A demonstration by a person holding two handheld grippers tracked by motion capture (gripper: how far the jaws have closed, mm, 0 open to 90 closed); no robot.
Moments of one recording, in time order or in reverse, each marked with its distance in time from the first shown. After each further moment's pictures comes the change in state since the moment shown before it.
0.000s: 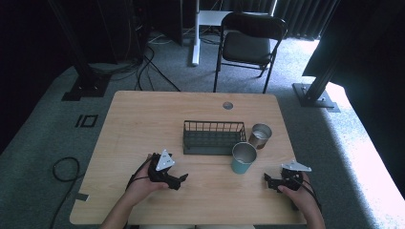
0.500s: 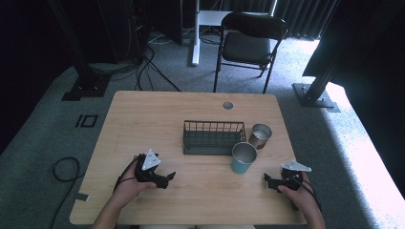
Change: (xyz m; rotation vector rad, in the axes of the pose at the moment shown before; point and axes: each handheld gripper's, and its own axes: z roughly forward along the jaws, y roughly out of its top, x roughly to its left) left arm 0.026 -0.025 -0.027 0.015 0.074 -0.068; right arm 0.000 0.000 0.000 0.001 0.000 -0.001
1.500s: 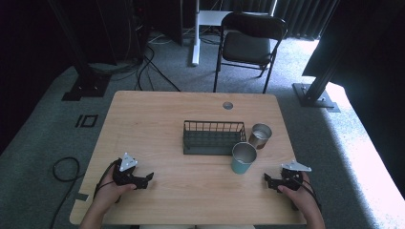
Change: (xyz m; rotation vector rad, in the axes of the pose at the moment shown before) left arm 0.043 -0.050 -0.028 0.068 0.125 -0.144; right arm 0.000 0.000 0.000 0.000 0.000 0.000
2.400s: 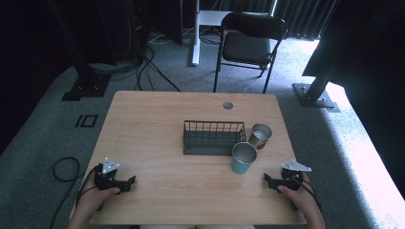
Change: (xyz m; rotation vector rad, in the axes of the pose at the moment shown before) left arm 0.035 -0.033 -0.025 0.100 0.119 -0.100; right arm 0.000 0.000 0.000 0.000 0.000 0.000
